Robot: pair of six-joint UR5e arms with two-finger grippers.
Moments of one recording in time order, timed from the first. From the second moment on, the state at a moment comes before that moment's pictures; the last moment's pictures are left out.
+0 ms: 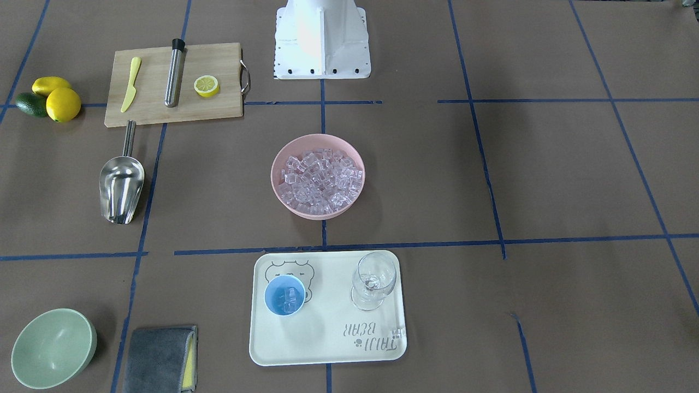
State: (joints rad) left arm -1.54 -1.46 -1.80 -1.54 -2.40 0.01; right arm 1.46 -1.81 1.89 -1.56 2.35 0.06
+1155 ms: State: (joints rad) left arm -1.54 -1.52 -1.70 -1.53 -2.39 0.02; right arm 1.46 -1.77 1.91 -1.66 2.36 -0.05
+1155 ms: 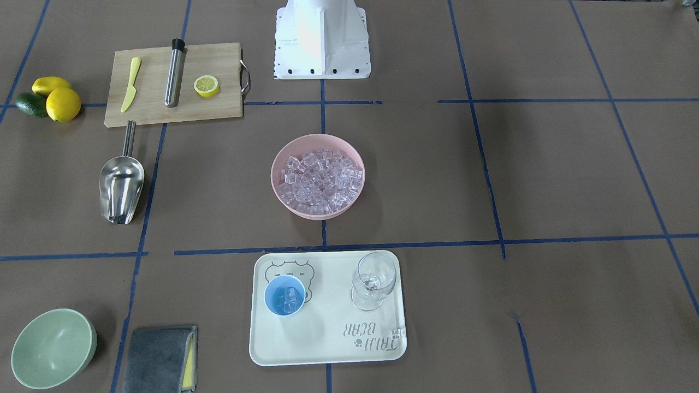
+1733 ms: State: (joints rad) left arm -1.55 -1.53 -1.67 -1.52 -2.34 0.02; right arm 1.48 -1.77 1.92 -1.70 2.35 -0.08
